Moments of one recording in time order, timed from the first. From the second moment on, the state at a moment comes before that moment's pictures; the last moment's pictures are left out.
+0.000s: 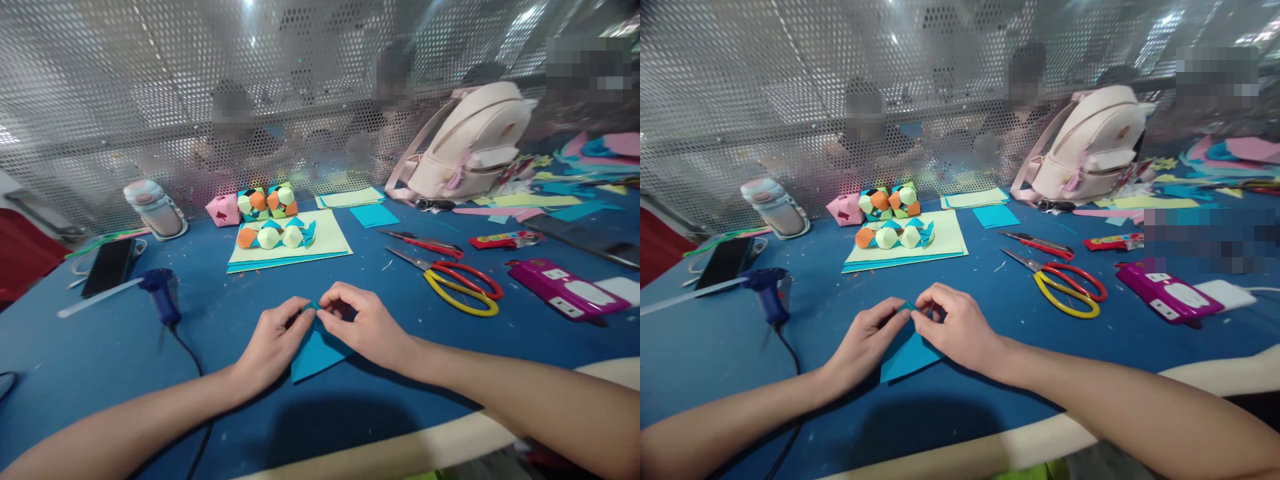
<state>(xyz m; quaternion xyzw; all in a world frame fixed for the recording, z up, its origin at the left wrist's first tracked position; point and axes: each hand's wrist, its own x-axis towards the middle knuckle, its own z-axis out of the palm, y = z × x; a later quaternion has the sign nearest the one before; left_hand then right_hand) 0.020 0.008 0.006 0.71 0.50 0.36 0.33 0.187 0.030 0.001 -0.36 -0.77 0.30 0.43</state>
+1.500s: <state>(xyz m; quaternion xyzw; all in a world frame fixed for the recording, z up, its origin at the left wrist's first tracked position) 0.015 0.014 0.008 0.68 0.53 0.36 0.36 0.191 0.033 -0.005 -0.35 -0.82 0.30 0.35</state>
